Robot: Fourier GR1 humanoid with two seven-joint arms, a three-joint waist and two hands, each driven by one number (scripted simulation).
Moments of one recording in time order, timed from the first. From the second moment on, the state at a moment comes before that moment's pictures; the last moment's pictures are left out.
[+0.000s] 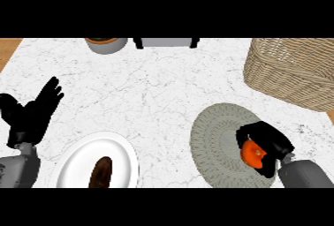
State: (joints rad) left arm -0.18 0.30 0.15 -1.41 0.09 -0.02 0.23; right arm -0.19 -0.39 0.26 -1.17 0.84 0.17 -0.34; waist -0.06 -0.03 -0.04
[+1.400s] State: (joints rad) left arm -0.21 0.29 0.15 -1.39 0.08 -0.04 0.23; right arm -0.51 0.00 0.29 -2.02 0.93 0.02 0.90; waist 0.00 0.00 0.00
